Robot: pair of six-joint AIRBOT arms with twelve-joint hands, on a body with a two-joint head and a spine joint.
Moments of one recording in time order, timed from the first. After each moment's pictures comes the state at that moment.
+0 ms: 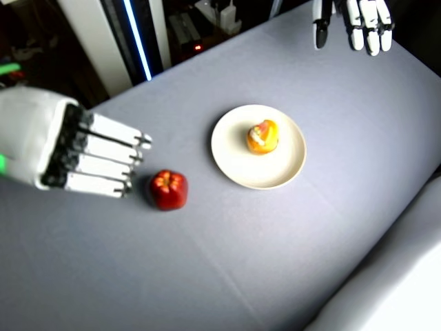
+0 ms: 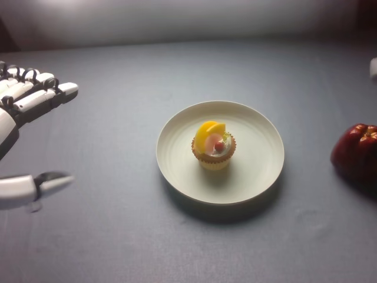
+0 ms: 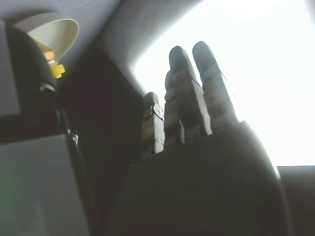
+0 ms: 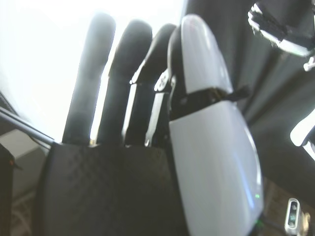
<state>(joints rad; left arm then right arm) 1.05 -0.81 0.91 -0.37 -1.25 1.04 -1.15 -0.88 1.15 0.19 1.40 -0.46</state>
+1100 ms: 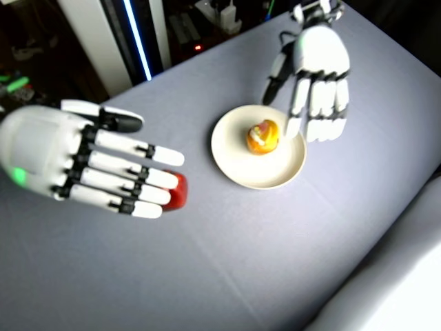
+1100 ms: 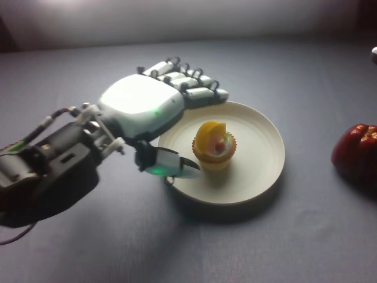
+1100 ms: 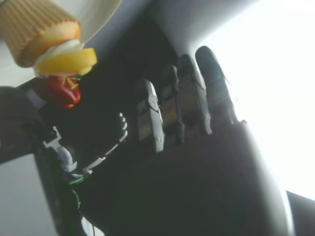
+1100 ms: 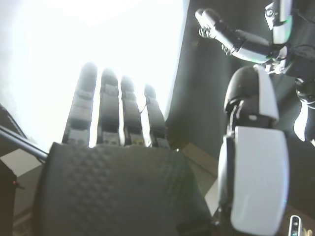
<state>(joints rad) 0.55 -1.27 1.27 -0.10 -0.67 1.04 -1.14 -0.91 1.19 0.17 1.37 -0.46</state>
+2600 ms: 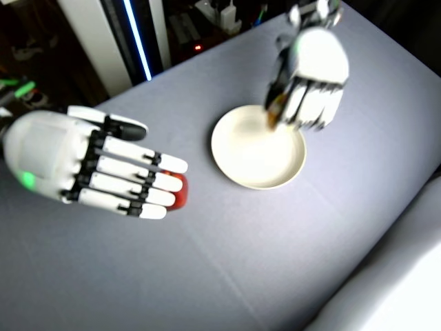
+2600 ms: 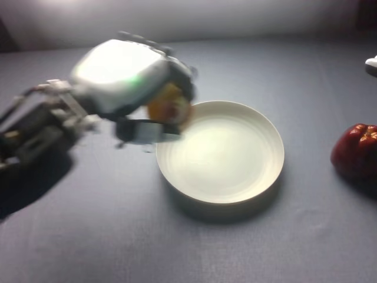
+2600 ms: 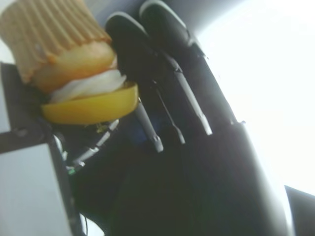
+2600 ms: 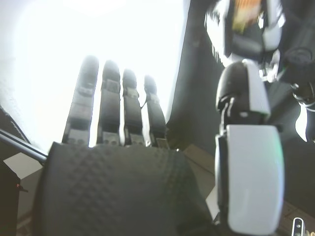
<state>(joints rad) 0.58 -1.09 1.14 -0.12 -0.89 1.03 -1.14 -0.92 1.20 0.18 1.35 -0.45</state>
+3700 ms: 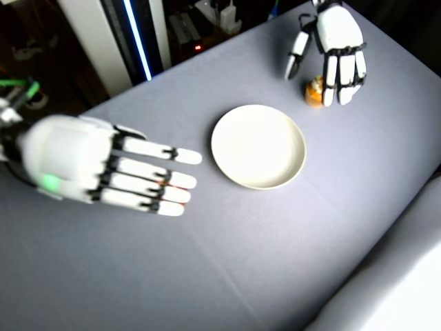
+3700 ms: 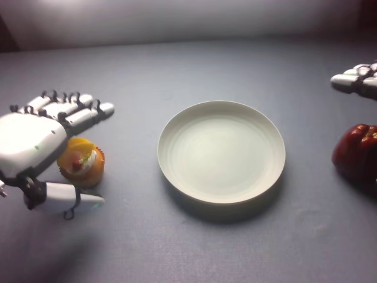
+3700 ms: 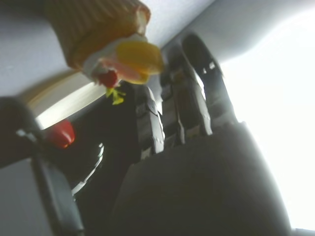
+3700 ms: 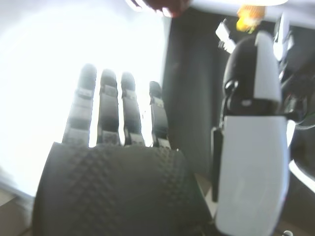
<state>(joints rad) 0.89 -0.96 1.04 -0.41 -0.97 1.11 -0.96 -0.92 1.28 -0.11 1.03 -0.43</state>
